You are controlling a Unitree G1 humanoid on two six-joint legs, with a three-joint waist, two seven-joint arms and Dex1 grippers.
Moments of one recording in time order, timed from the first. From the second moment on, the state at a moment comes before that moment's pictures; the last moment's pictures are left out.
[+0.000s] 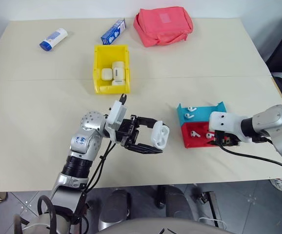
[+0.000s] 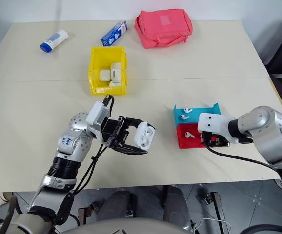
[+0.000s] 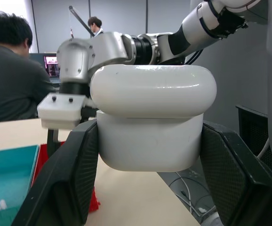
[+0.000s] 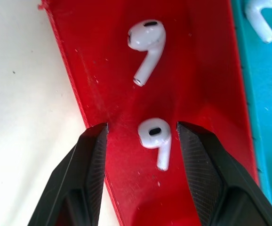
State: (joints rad) left arm -0.50 0.26 -0.14 0.05 -0.53 0.17 -1.44; right arm -0.43 -1.13 0.31 -0.21 0.03 0.56 1.20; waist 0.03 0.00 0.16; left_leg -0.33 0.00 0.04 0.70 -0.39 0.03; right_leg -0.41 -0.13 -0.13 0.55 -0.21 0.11
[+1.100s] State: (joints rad) left arm -0.48 0.29 -0.14 0.01 -0.54 0.19 -1.41; right arm -0.45 -1.10 0.30 -0.16 -0.02 0.51 1.25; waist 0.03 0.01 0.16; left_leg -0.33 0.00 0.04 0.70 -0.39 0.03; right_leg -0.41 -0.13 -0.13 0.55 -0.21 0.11
